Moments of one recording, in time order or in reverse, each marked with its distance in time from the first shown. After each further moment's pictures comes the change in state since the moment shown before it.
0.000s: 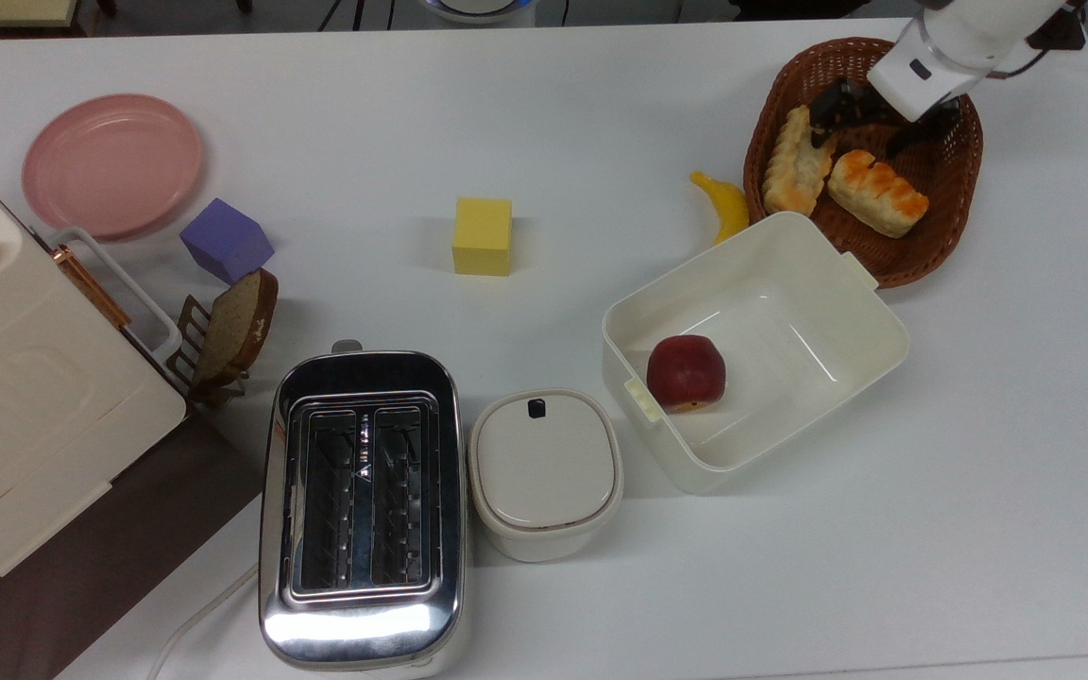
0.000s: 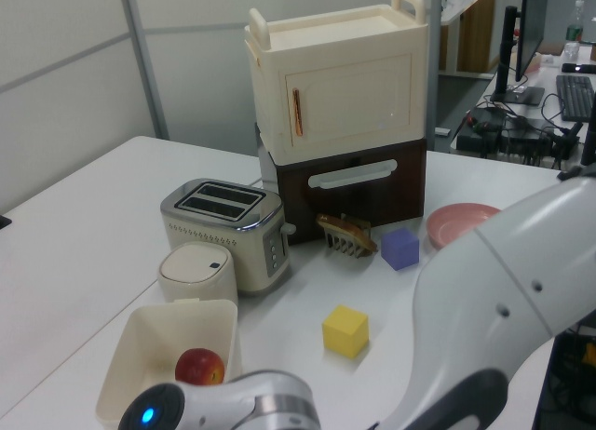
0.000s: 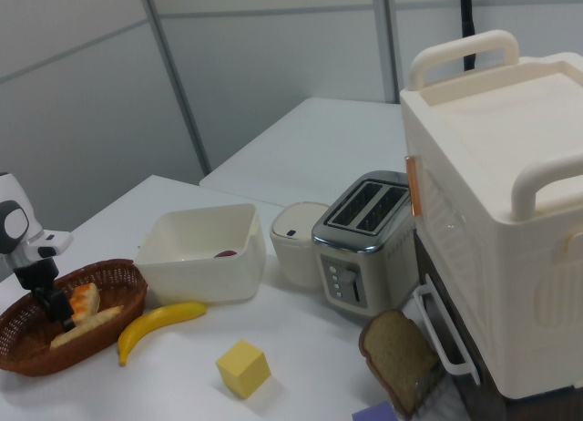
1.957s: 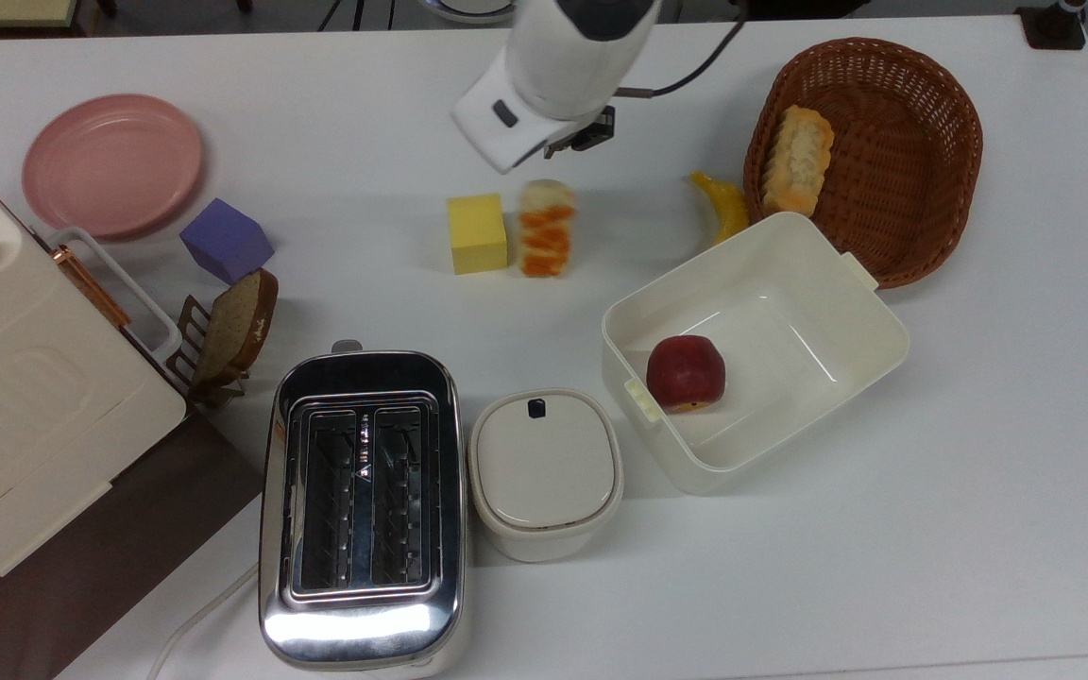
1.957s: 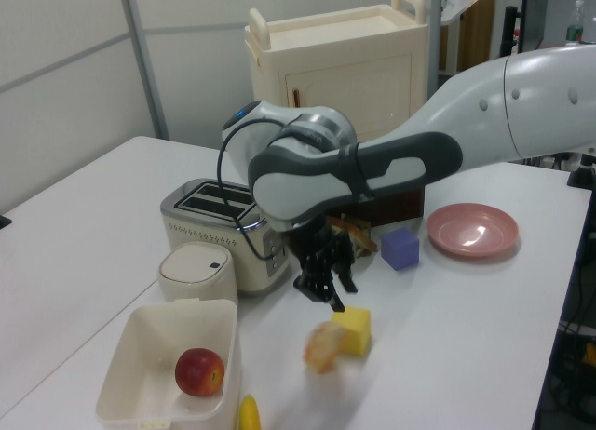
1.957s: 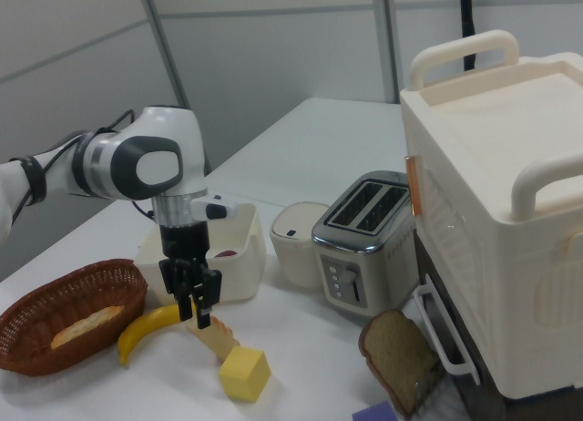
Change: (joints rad) arm -0.390 -0.217 -0.281 -0.022 -0.037 -0.409 -0.698
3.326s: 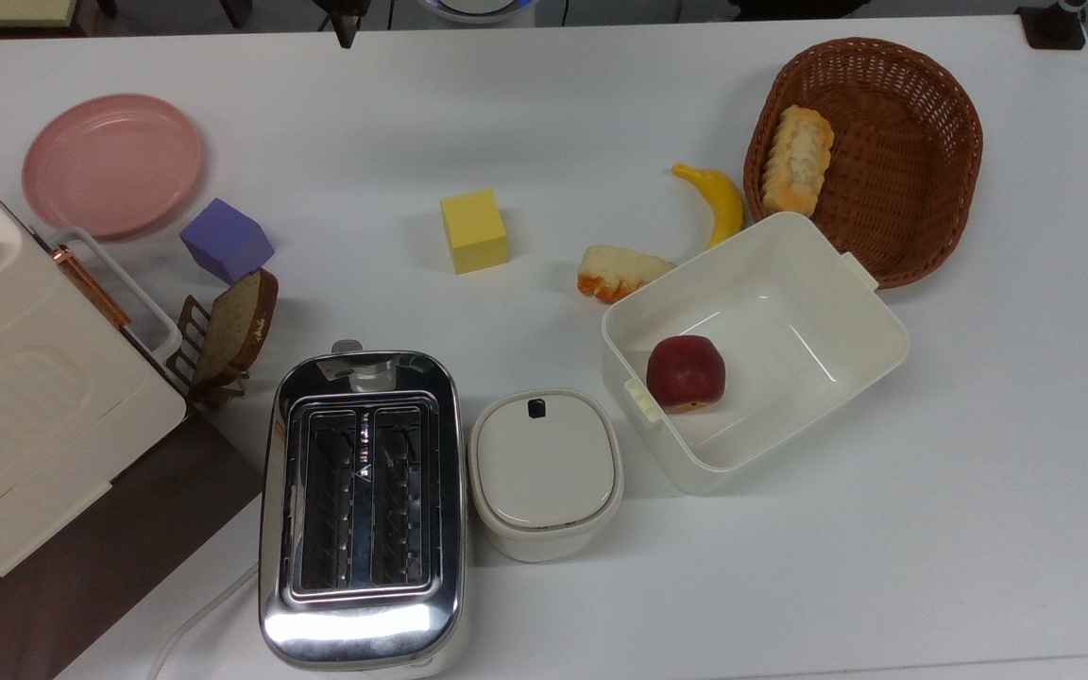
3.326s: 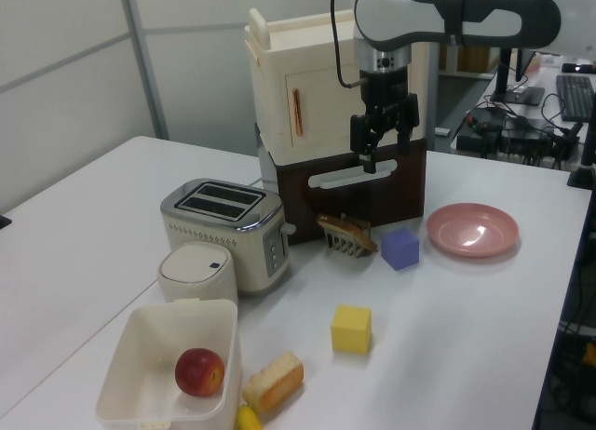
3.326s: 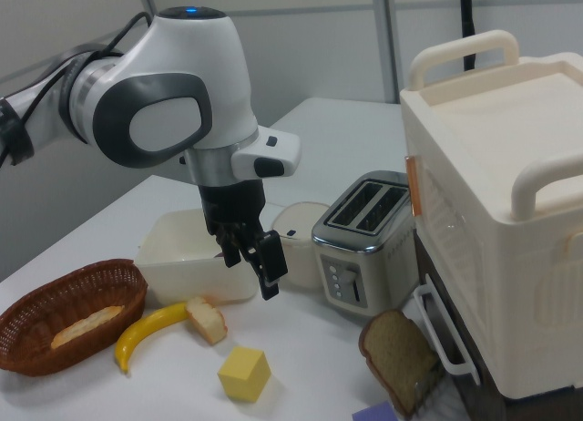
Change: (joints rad) arm -0.543 -0.242 0.218 0.080 -0.001 0.000 -0.107
